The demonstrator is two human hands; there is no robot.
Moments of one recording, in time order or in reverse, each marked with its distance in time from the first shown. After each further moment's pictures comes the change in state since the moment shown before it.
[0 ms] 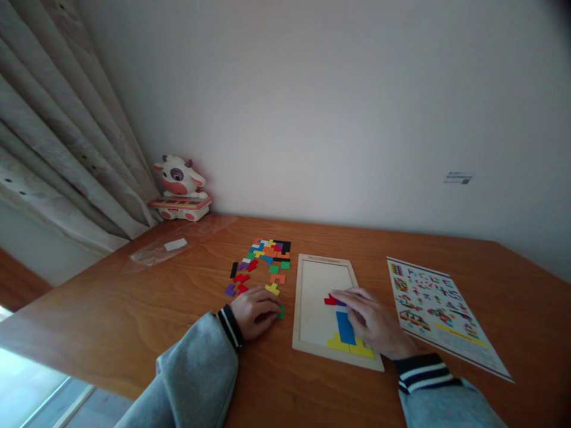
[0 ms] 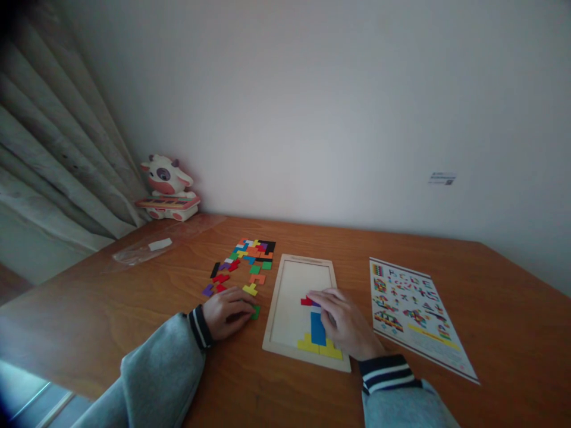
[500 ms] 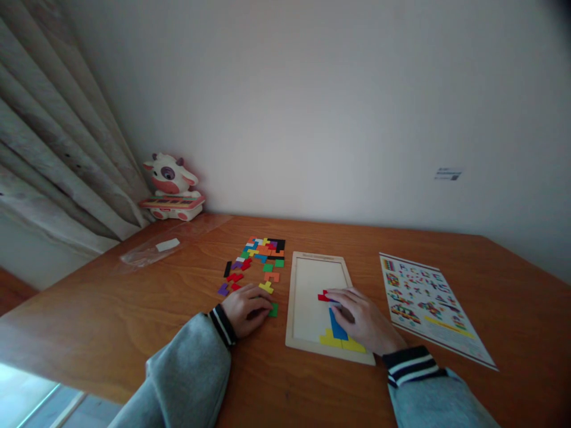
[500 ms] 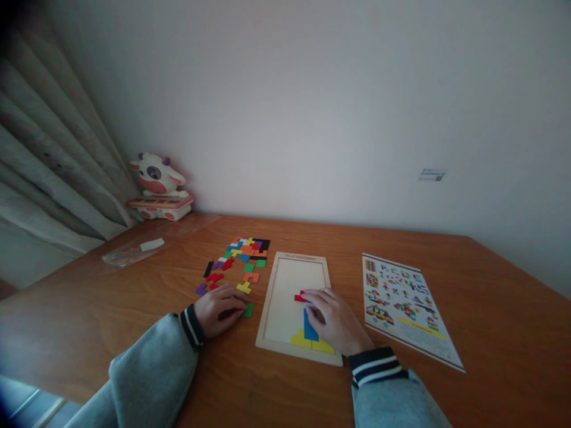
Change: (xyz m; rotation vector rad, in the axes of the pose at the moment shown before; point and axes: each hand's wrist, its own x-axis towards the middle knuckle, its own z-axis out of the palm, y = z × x) left_hand -0.001 -0.005 0.003 -0.003 0.027 -0.003; right_hand 0.000 -0.003 0.008 -0.064 0.077 -0.043
